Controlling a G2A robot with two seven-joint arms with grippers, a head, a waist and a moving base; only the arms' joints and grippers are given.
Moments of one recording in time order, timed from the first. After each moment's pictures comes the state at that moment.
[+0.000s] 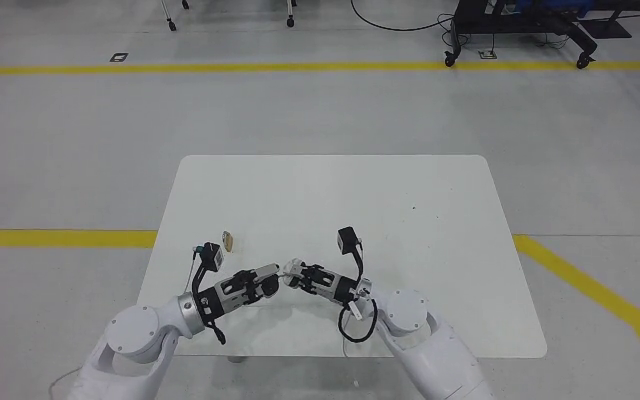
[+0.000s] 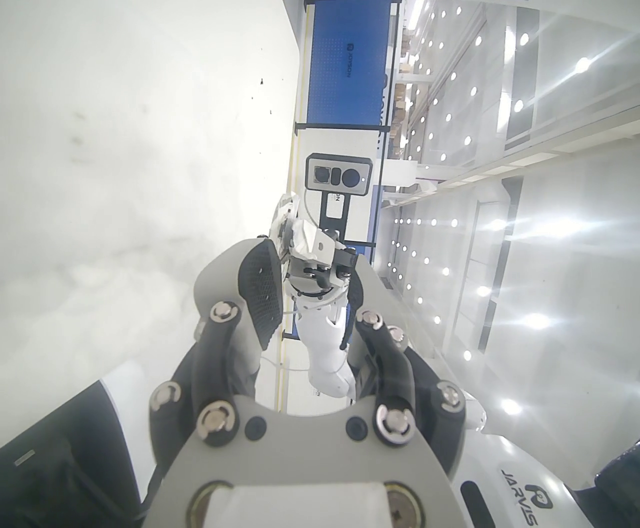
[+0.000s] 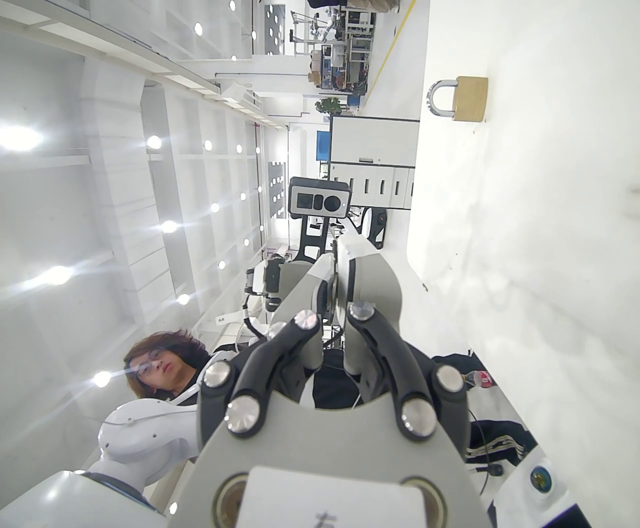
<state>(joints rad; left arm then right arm) 1.40 -1.15 -1.41 -1.71 -0.32 0.06 -0.86 -1.14 -1.31 1.00 -1.45 0.24 -0.11 0.63</state>
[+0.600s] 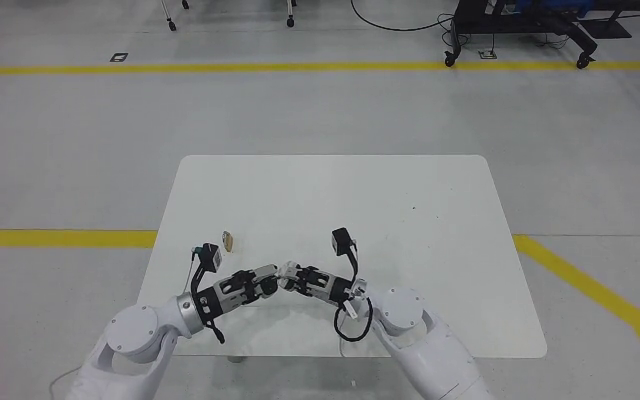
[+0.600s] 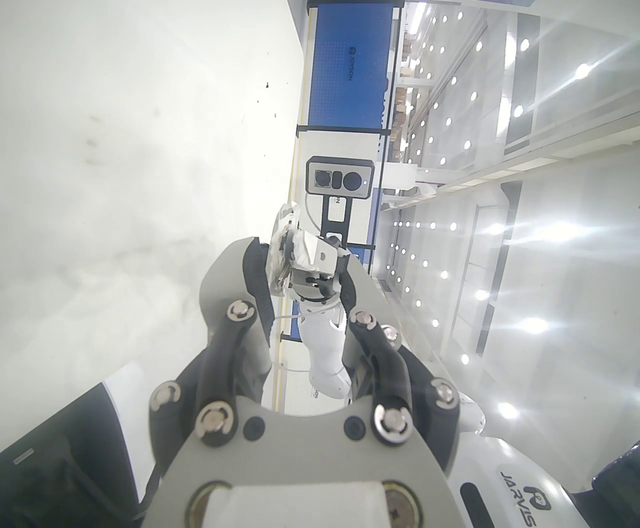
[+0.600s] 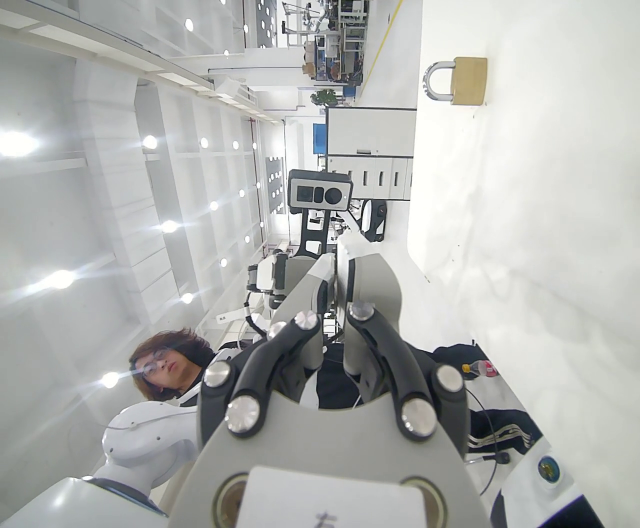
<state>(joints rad) 1.39 -1.14 -1.41 -1.69 -0.34 0.05 -0.86 -1.13 -1.32 0.98 -1.44 0.25 -0.07 0.65</state>
